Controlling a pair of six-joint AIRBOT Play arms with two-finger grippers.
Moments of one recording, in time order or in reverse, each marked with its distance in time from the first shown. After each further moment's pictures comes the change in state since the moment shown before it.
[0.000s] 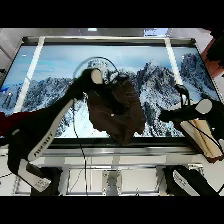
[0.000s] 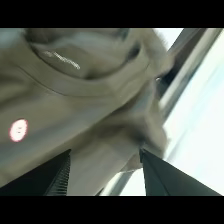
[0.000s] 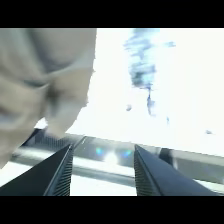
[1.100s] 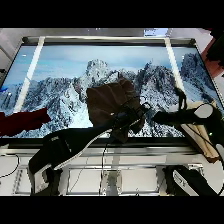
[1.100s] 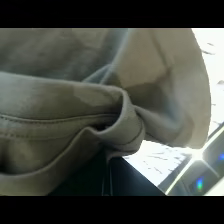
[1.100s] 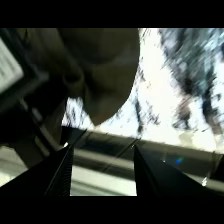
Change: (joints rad) left arm -0.353 -0.204 -0.033 0.541 0.301 -0.480; right arm 0.030 0.026 -0.146 0.249 -0.053 -0.041
